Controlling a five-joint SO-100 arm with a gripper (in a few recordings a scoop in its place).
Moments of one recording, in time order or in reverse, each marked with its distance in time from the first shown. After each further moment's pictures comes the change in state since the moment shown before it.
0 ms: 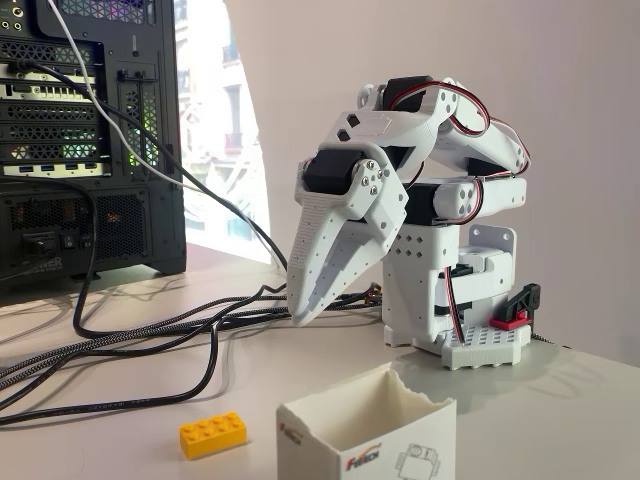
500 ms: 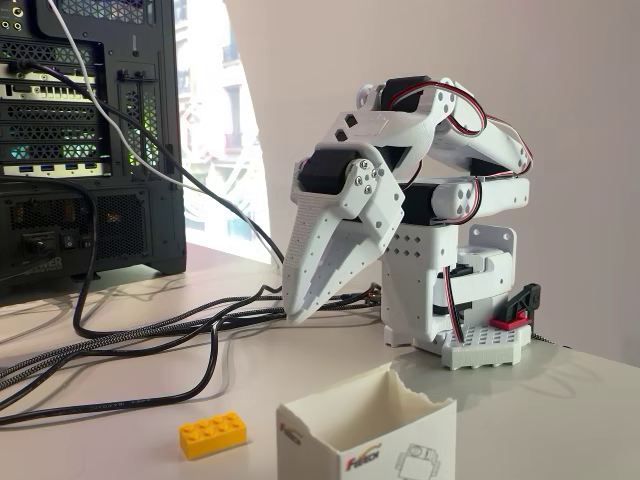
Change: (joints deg) arm 1.4 0.0 0.0 -0.4 1.1
